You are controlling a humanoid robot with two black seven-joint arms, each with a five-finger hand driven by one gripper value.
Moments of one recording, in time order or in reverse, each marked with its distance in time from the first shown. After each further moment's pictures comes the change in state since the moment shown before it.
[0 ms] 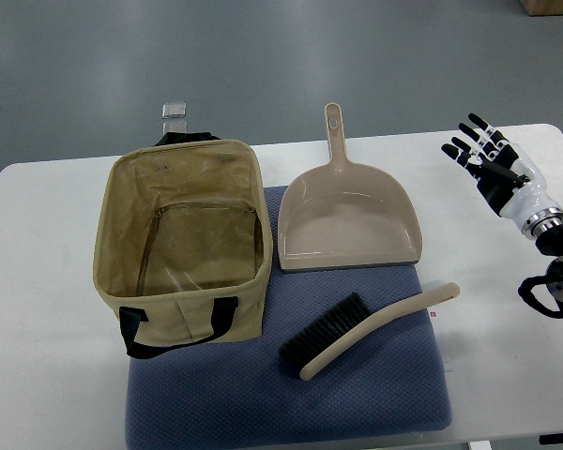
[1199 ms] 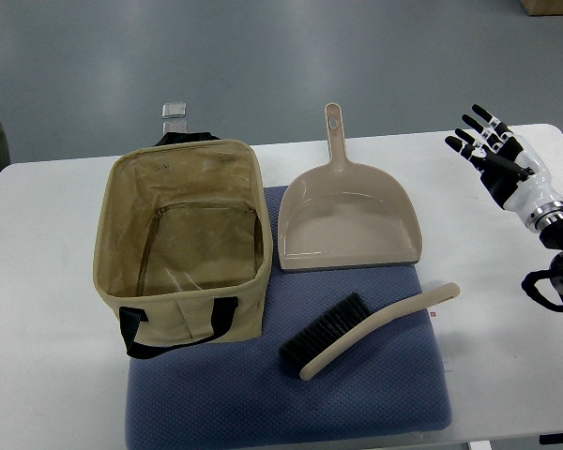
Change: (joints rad) left arm -0.001 0.000 0.000 0.003 -0.001 0.000 0.000; right arm 0.015 -0.013 0.014 0.003 -0.003 0.005 0.006
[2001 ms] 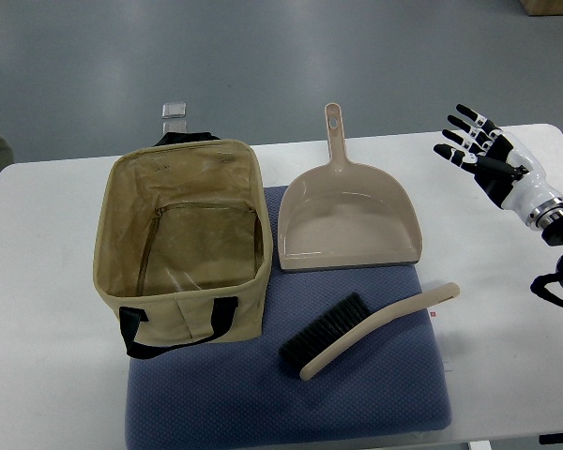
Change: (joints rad) left arm 0.000 0.000 0.000 -0.001 0.000 0.000 0.000; right arm 0.029 -0.098 -0.093 0.016 -0.042 0.090 0.009
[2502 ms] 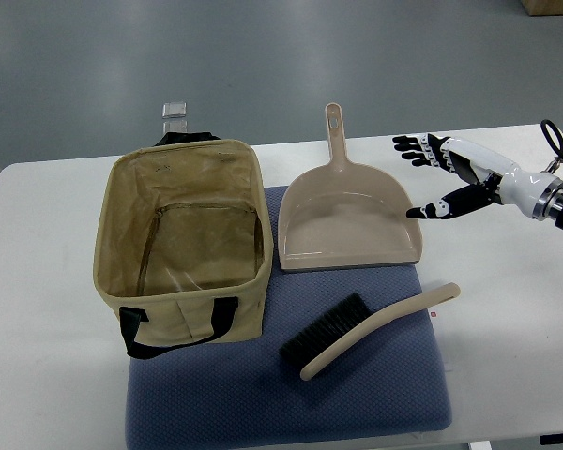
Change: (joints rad) left arm 0.000 0.000 0.000 0.000 0.000 0.000 0.000; right arm 0.130 -0.330 -0.347 0.161 -0.473 0.157 0.140
